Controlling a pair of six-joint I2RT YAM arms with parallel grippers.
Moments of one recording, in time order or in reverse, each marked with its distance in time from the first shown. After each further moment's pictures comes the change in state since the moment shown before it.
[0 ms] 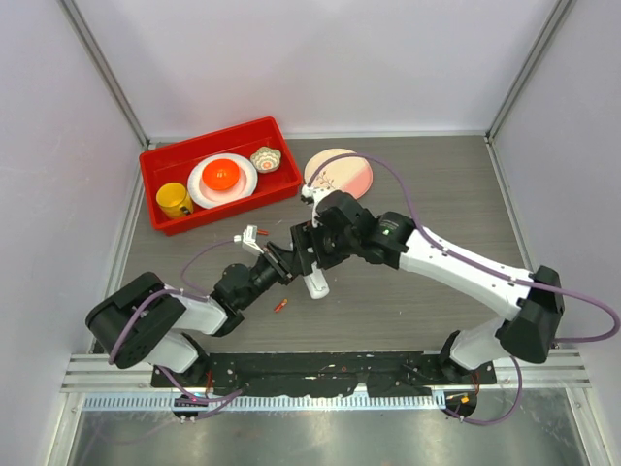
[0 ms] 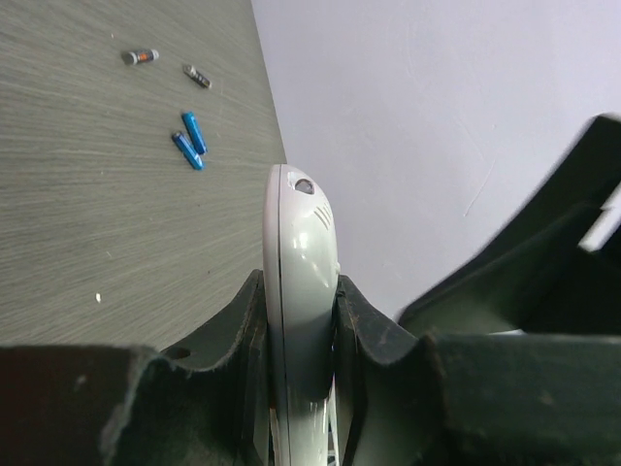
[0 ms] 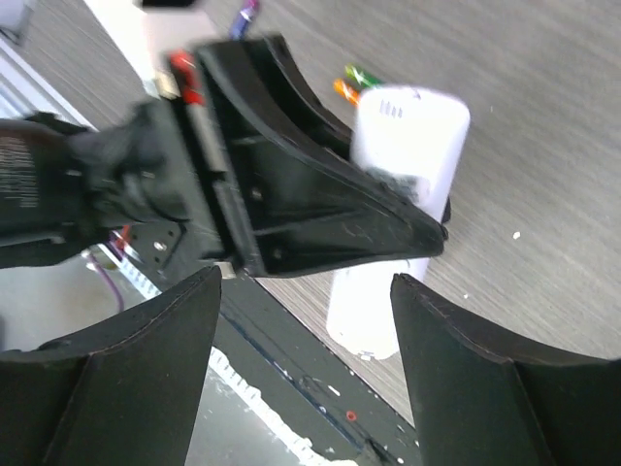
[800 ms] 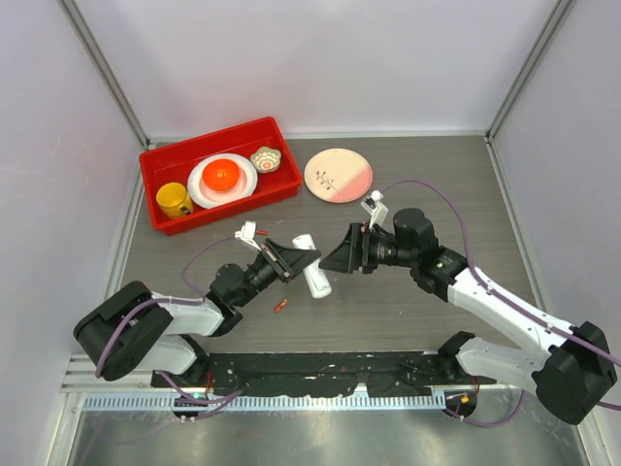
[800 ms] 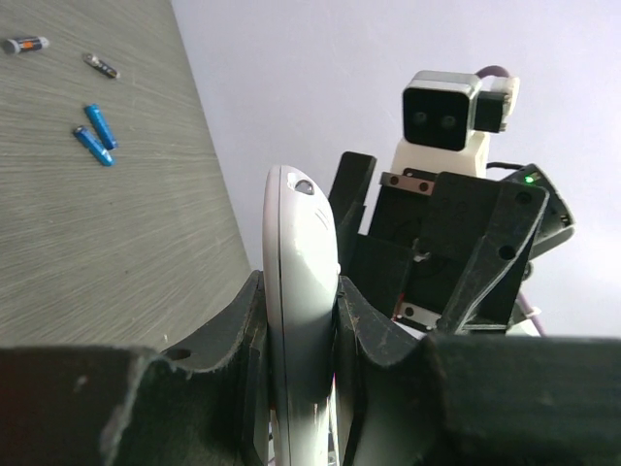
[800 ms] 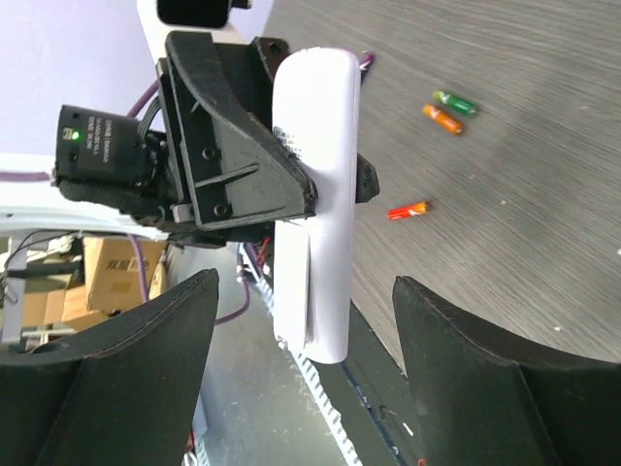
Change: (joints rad) left arm -0.010 -0.070 0.019 0.014 0.073 -0.066; right arm -0.317 -0.410 -0.599 0.594 -0.447 0.248
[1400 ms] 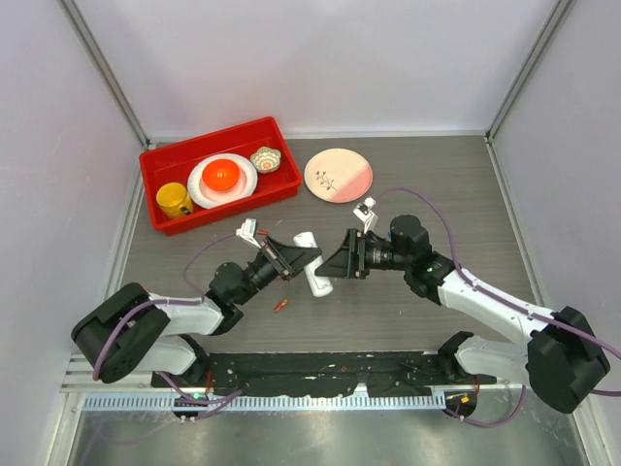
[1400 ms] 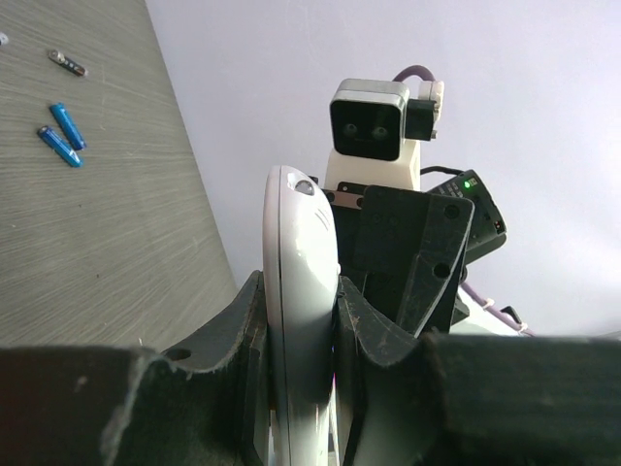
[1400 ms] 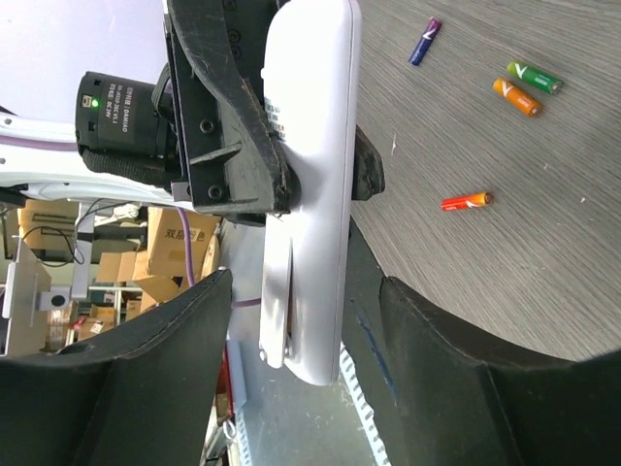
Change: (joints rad) left arm 0.002 -0.025 0.015 0.001 0.020 -0.029; right arm -0.004 0.062 -0.124 0.299 -0.165 0.137
